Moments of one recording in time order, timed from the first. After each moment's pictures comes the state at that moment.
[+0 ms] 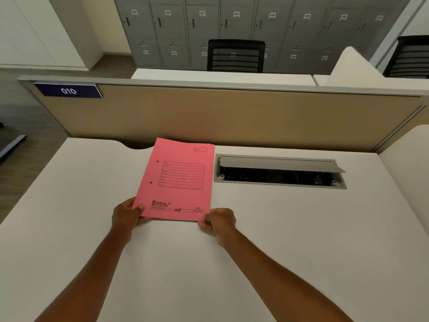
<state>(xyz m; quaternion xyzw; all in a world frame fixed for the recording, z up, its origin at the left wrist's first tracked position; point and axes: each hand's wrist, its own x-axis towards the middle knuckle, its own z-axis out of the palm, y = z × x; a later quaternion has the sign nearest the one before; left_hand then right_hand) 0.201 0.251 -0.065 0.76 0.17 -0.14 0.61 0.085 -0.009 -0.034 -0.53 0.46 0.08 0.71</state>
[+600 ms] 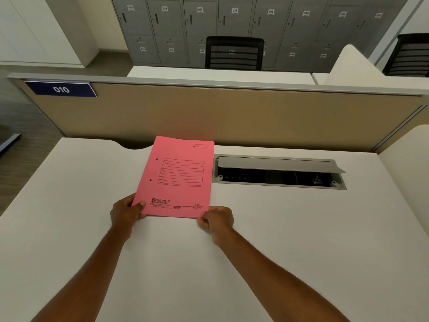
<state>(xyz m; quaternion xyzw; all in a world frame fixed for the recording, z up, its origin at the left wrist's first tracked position) 0.216 0.235 -0.061 0.83 0.16 -0.10 0.52 0.097 -0.006 -0.029 -0.50 0.49 0.05 0.71</state>
